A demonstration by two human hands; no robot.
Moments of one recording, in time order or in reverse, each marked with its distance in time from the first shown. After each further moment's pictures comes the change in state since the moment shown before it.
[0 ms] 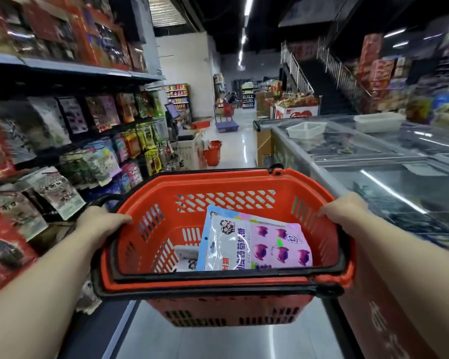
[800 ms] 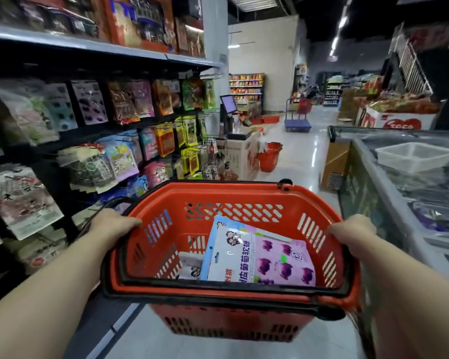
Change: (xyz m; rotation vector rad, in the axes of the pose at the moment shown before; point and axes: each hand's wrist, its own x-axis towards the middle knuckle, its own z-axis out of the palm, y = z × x) left_hand 0.313 0.224 0.260 0.045 0.160 -0.253; right_hand 0.493 -0.195 0.245 0.072 -0.344 -0.090
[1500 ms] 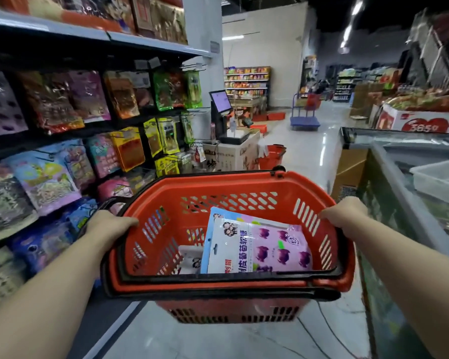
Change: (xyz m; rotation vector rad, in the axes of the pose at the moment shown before) left_hand 0.257 0.257 0.240 -0.096 0.043 -0.100; right_hand 0.438 -0.163 0.085 -0.073 -0.054 -0.112
